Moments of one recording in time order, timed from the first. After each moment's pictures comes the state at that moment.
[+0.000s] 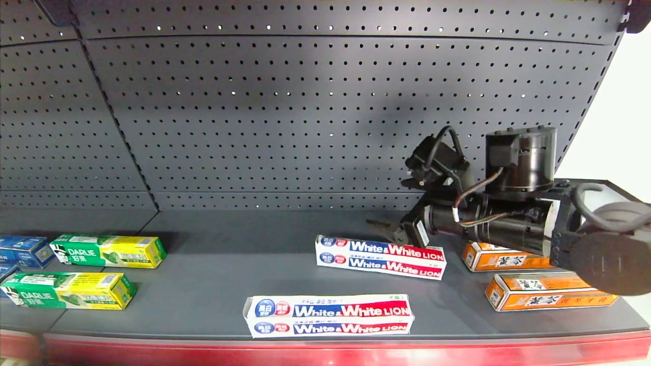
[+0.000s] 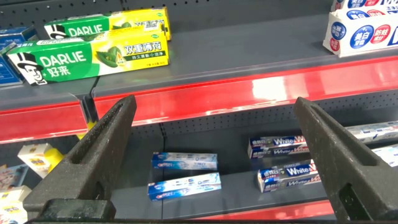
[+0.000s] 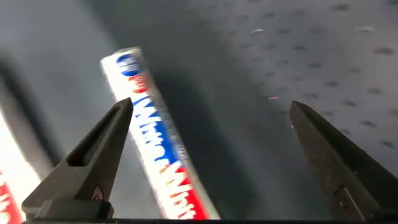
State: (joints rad) left arm 0.00 0.00 0.00 0.00 -0.10 0.06; right arm 0.62 1.73 -1.02 -0.48 0.07 -0.38
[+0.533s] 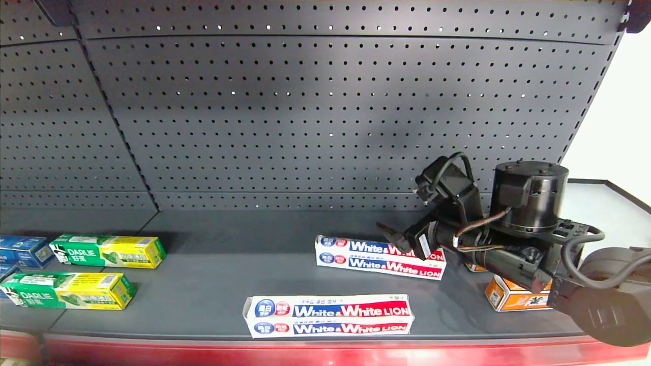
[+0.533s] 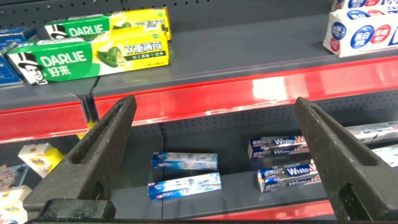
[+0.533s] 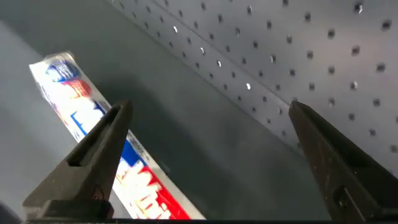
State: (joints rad) left arm 0.00 0.00 0.00 0.00 -0.10 0.06; right arm 0.64 1.74 -0.82 -0.77 -0.12 -0.35
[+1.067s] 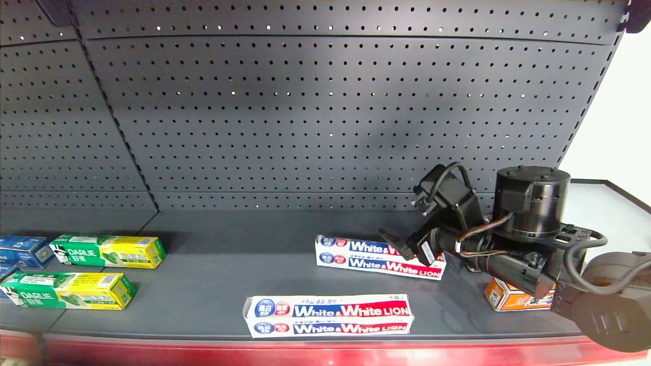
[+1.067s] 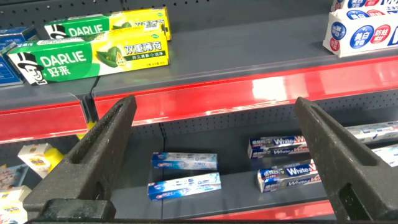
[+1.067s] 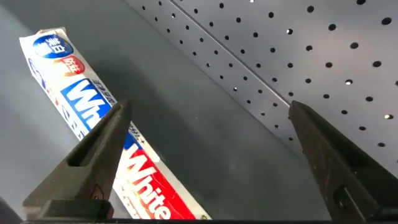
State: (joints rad) left arm 0.00 0.00 0.00 0.00 -0.10 0.06; right arm 0.64 1.73 -0.80 -0.77 -0.12 -0.44
